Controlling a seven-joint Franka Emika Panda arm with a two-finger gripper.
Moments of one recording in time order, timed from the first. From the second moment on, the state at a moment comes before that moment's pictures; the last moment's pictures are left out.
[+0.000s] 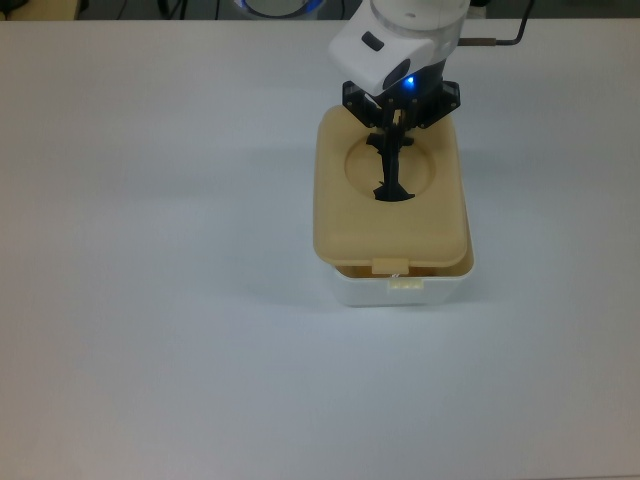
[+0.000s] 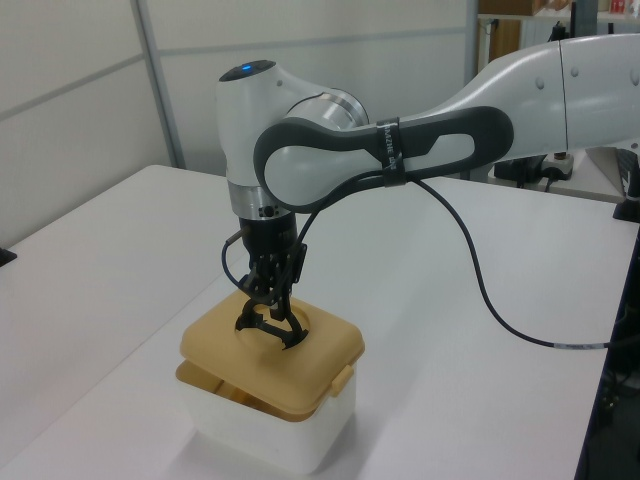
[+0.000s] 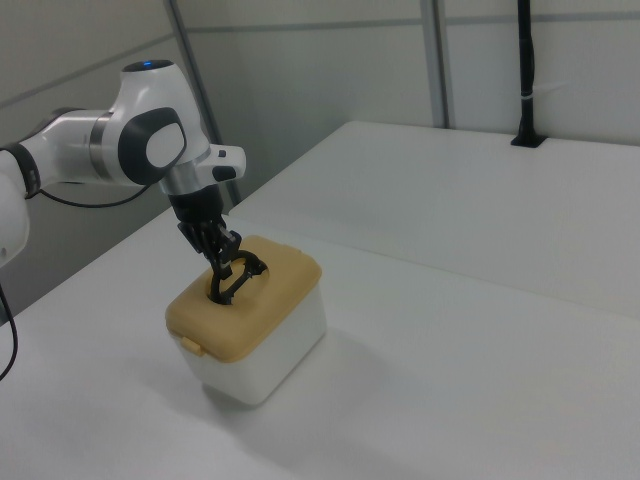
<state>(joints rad) 0.26 0.26 0.07 -1.48 0.00 1.76 0.30</state>
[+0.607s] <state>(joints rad) 0.28 0.30 0.07 -1.48 -0.02 1.76 0.30</state>
